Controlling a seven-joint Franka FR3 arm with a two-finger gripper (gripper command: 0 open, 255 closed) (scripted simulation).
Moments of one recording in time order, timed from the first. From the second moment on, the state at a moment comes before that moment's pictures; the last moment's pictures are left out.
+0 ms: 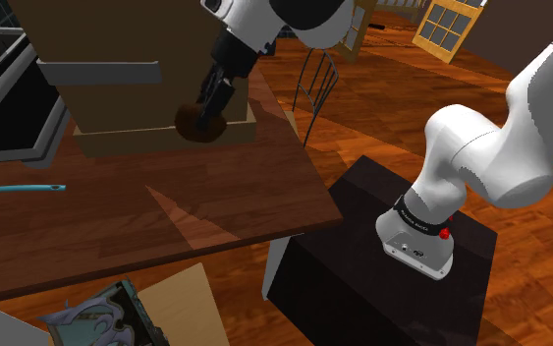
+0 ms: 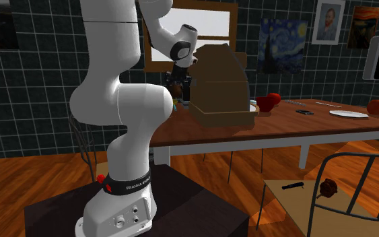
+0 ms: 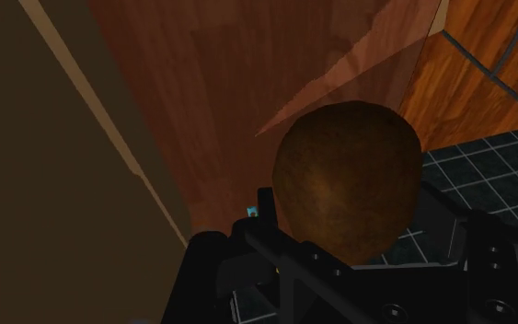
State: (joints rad) arm 0.92 -0.22 -0.33 -2.35 0.55 2.54 -0.72
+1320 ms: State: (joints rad) arm 0.99 0.49 -0.26 -1.46 0.59 2.39 -0.46
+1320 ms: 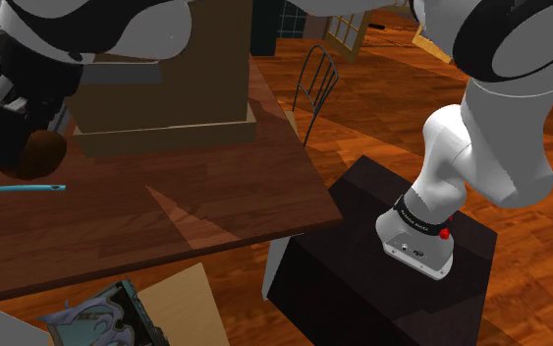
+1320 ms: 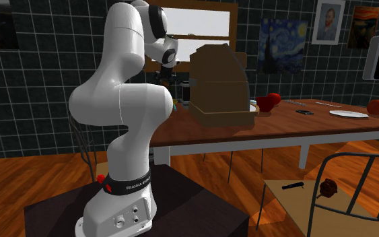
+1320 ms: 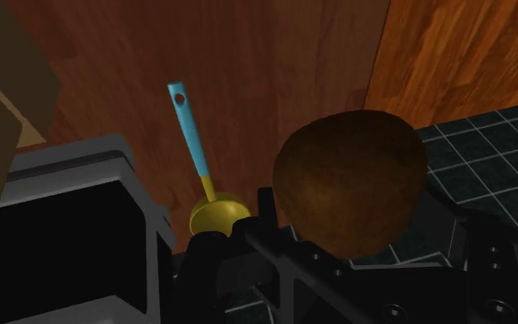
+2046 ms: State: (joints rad) arm 0.98 0.56 -0.23 -1.48 0.64 2.48 -0.51
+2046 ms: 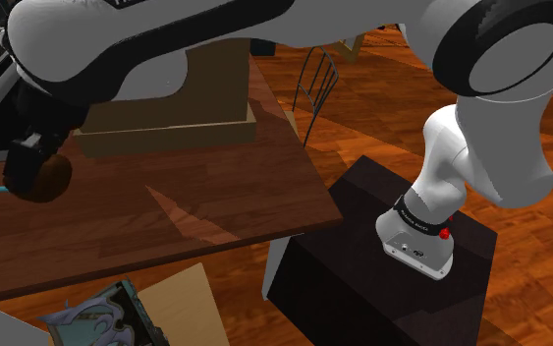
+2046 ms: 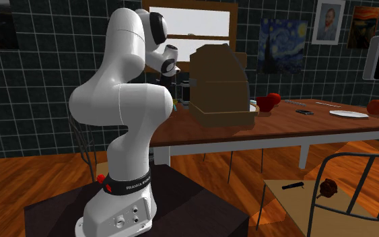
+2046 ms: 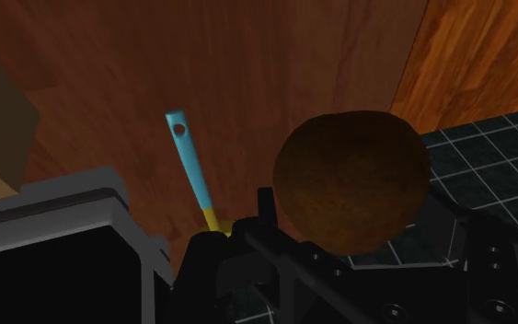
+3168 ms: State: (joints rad) arm 0.95 0.65 -0.17 -1.53 0.73 2.61 -0.63
